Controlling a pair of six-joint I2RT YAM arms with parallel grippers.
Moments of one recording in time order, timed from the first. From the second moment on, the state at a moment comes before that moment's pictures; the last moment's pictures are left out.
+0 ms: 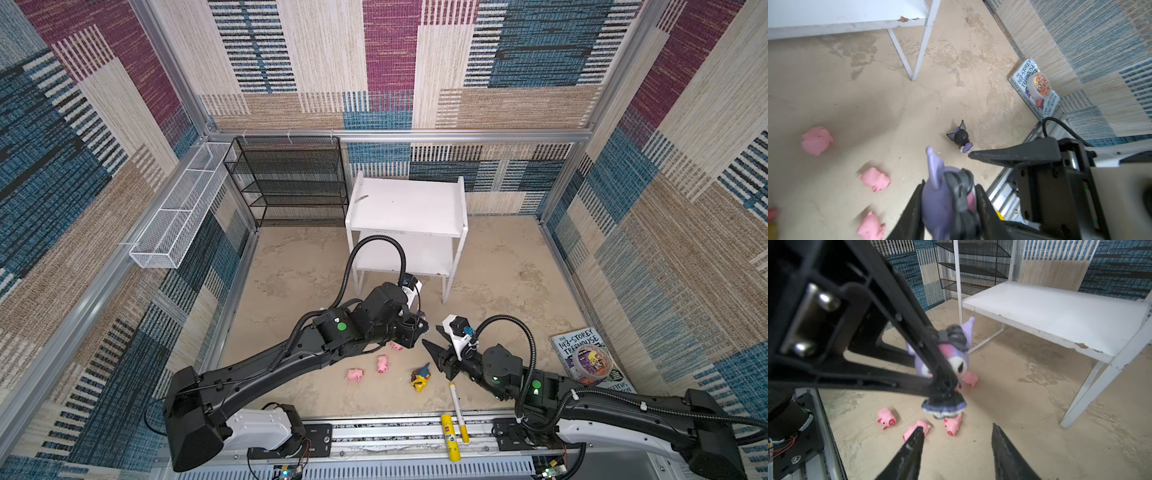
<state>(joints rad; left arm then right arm) -0.99 1.25 1.08 -0.52 0.01 -0.49 1.18 0.79 0.34 0.18 0.38 0.19</state>
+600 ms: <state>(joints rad) -0.99 0.93 0.83 -0.48 0.27 -0.02 1.03 0.69 0.29 0.24 -0.35 0.23</state>
